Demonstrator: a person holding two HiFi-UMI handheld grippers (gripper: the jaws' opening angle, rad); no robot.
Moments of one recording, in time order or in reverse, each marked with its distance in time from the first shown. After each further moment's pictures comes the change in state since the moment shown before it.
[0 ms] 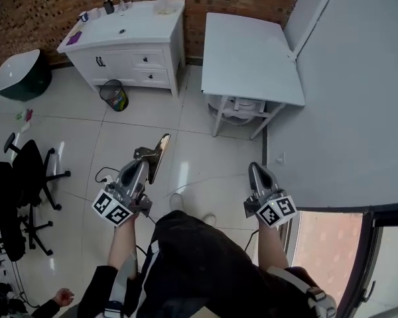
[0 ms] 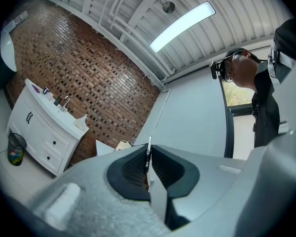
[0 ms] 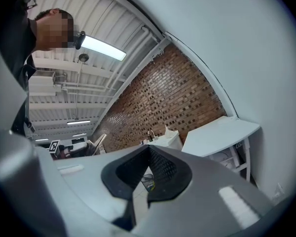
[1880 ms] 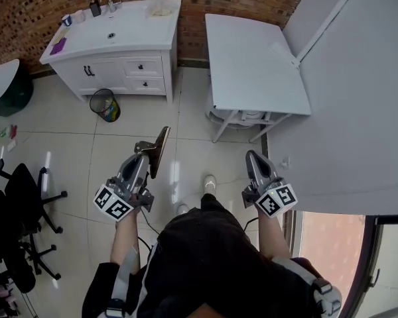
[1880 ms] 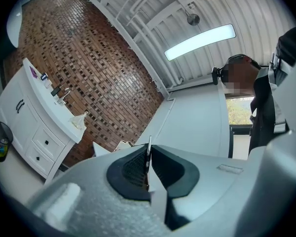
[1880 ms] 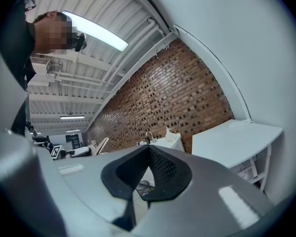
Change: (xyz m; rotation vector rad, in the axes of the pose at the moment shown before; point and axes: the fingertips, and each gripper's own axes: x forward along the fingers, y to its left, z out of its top) left arm 0.035 0.164 0.060 -0.121 -0.043 -0.097; right arm 0.173 0.044 0.010 -0.052 -0.004 -0.044
